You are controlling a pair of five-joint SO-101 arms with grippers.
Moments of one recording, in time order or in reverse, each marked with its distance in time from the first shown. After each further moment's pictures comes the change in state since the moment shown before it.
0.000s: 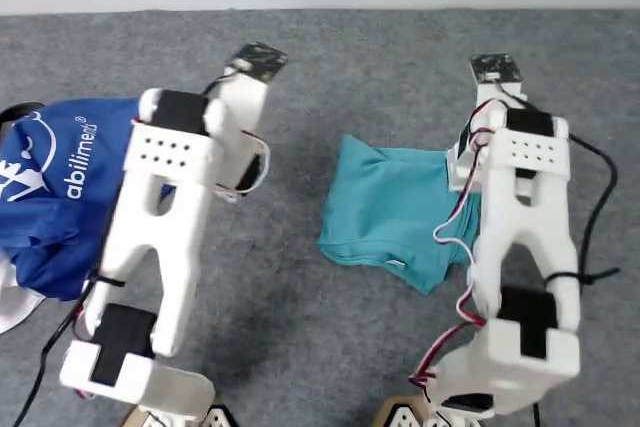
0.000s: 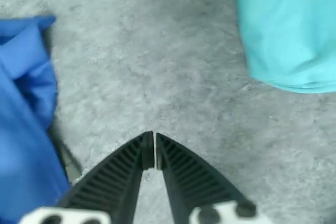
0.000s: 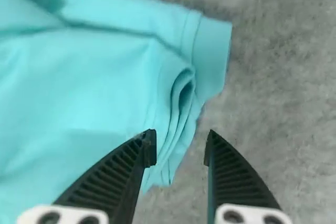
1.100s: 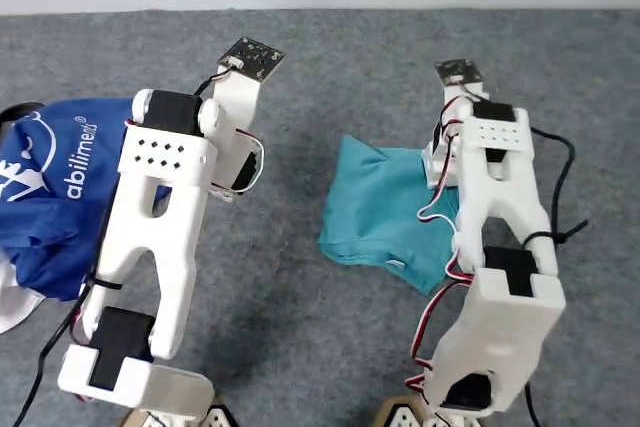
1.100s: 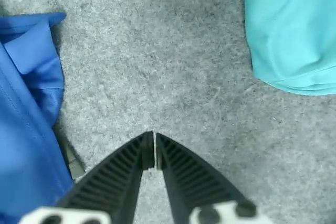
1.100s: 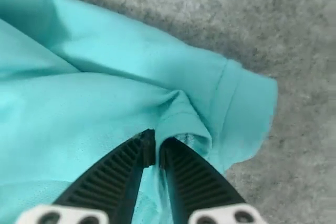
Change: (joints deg) left arm -0.3 -0.7 0.0 0.1 -0.3; right arm -3.5 14.9 -8.7 -4.1 2.0
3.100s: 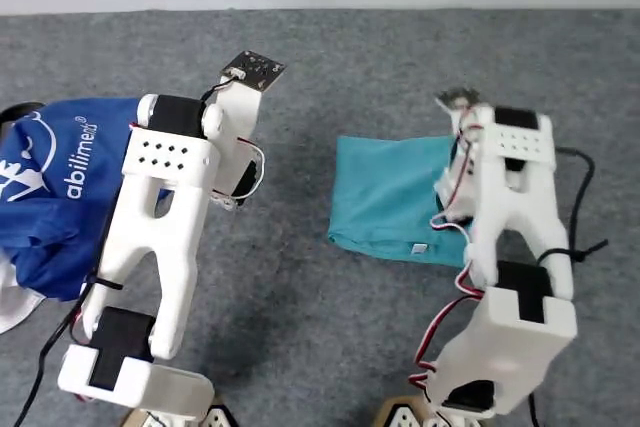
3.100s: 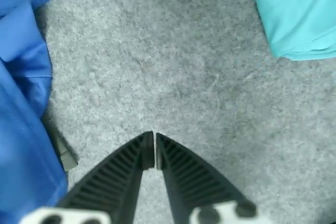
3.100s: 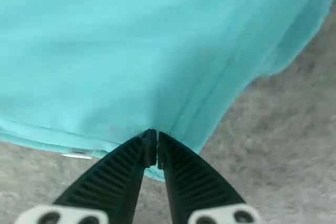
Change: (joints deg) left arm 0.0 0.0 3.6 0.0 0.0; right arm 4.2 -6.4 10.2 12.4 10.3
